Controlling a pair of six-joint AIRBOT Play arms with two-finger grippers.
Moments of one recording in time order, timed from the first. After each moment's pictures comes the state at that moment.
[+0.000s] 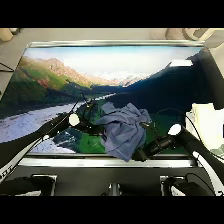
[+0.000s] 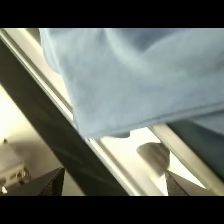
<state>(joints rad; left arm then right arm) -0.57 -1.45 0.90 1.02 -0.80 -1.62 0.12 -1.16 0.47 -0.80 1.24 0.81</state>
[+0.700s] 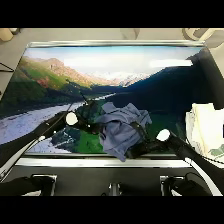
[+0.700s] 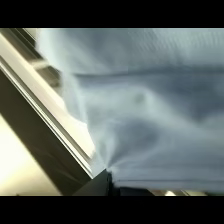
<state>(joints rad) -0.57 -1.38 0.92 1.07 -0.82 -1.62 0.36 -1.13 0.45 -0.64 1.01 0.87</state>
